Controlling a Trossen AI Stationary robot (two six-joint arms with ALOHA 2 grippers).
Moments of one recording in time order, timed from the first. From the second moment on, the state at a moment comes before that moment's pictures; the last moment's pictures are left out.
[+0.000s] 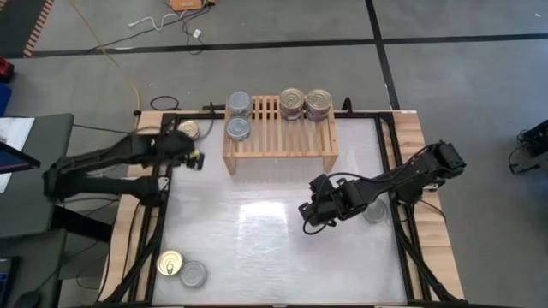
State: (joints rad) left arm 0.34 0.84 0.86 -1.13 -0.39 -0.89; right arm 0.34 1.59 1.20 -0.91 0.53 1.24
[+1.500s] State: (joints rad) left arm 0.71 1.10 0.66 -1.00 -0.03 -0.56; right arm 0.30 1.59 1.20 -0.81 0.52 1.24
